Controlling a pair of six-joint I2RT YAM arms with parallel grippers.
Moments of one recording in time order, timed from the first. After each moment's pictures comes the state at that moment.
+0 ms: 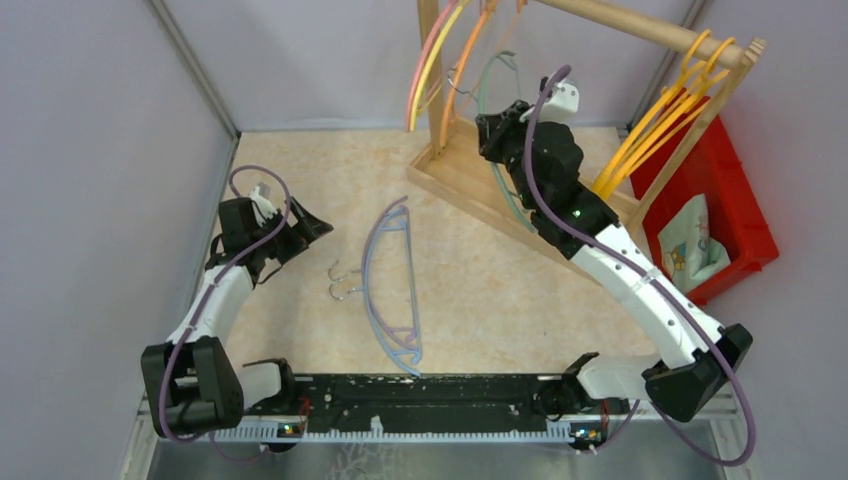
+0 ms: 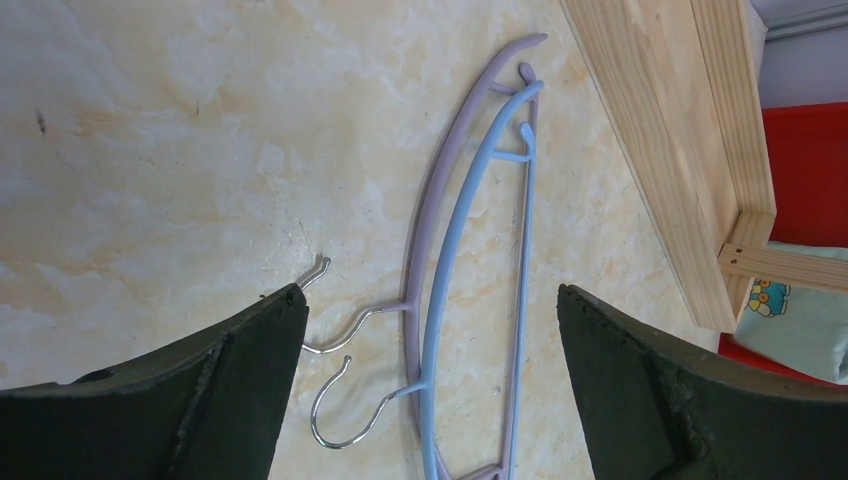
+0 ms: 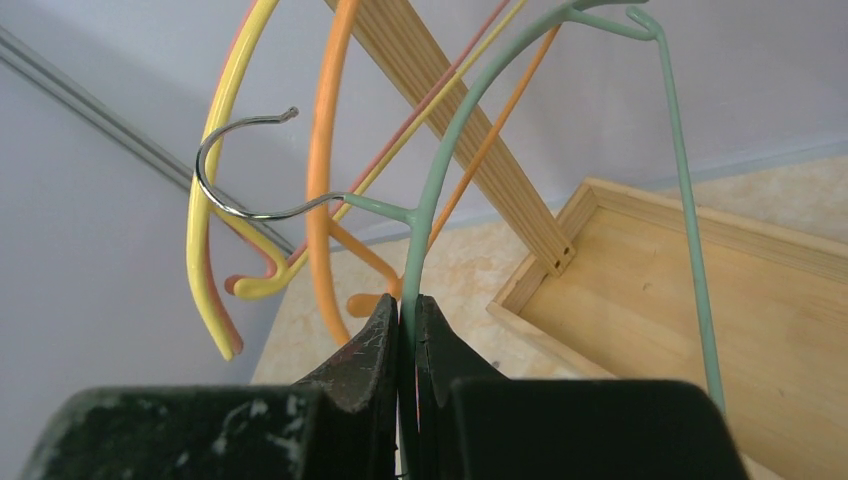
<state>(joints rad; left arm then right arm) 0.12 1.19 0.70 -0.16 0.47 -0.53 0.64 1.26 1.41 -0.12 0.42 0.51</state>
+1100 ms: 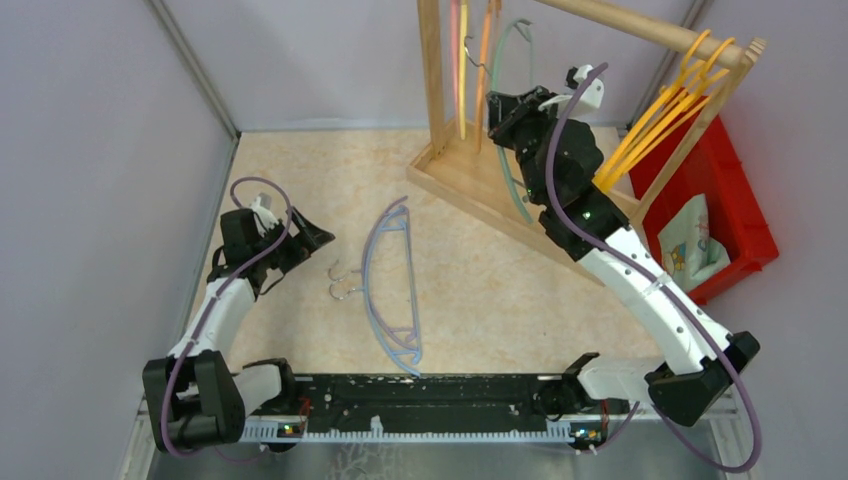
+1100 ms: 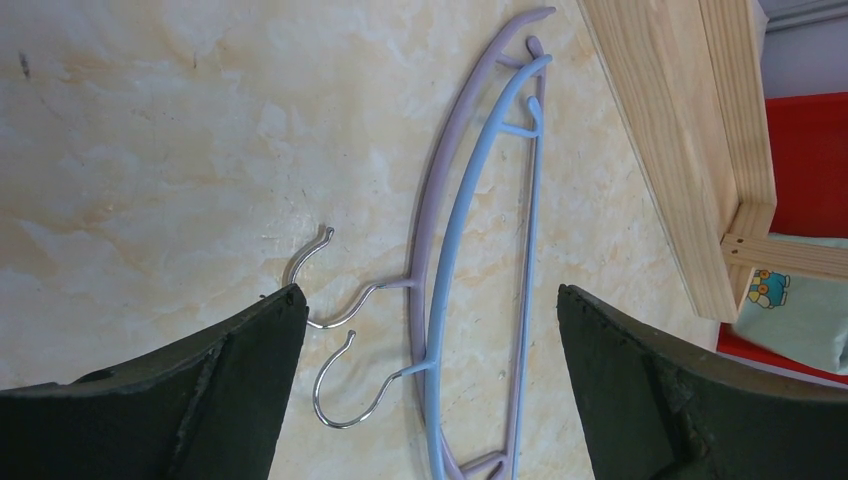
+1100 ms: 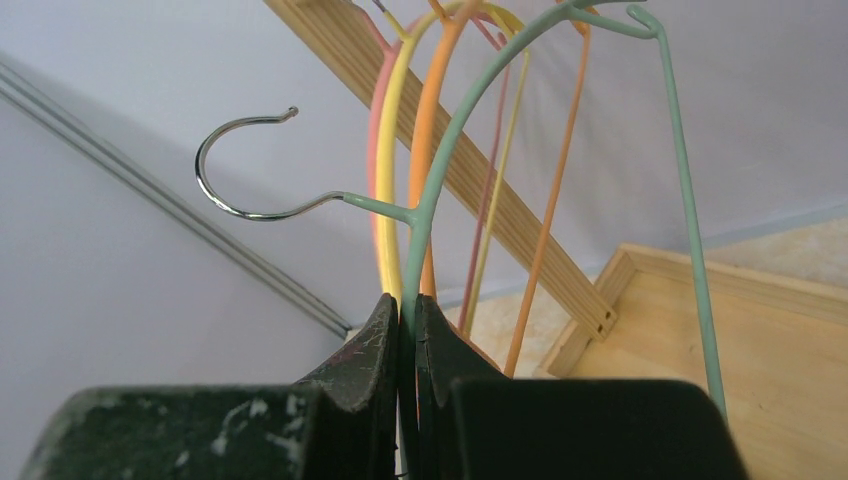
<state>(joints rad) 0.12 1.11 0.60 -0.14 0.47 -0.55 0.64 1.21 1.43 -0.03 0.47 0.55</state>
